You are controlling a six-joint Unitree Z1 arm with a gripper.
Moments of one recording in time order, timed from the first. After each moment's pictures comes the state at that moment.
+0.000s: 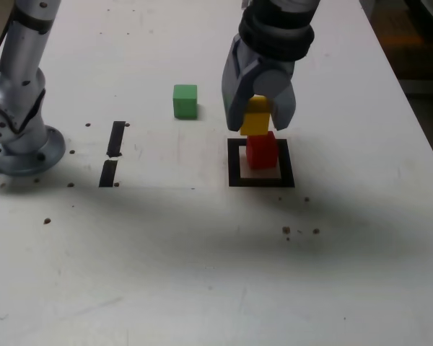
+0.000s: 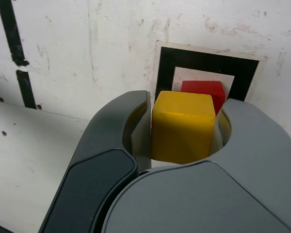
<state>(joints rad) -0.09 2.08 -1.75 1.47 0.05 -0.18</state>
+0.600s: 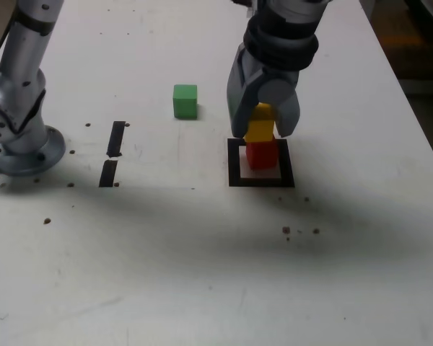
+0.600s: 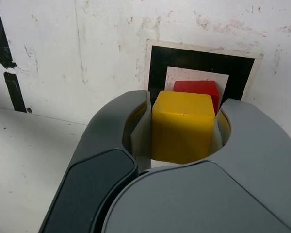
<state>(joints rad) -0.10 2.10 -1.74 1.43 0.06 -0.18</state>
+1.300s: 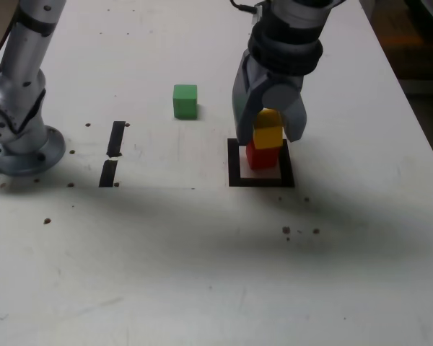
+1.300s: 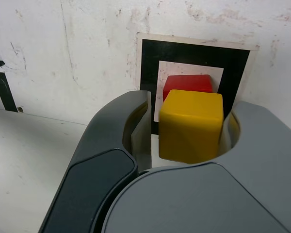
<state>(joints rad) -0.10 2.11 -1.73 1.41 0.04 -0.16</state>
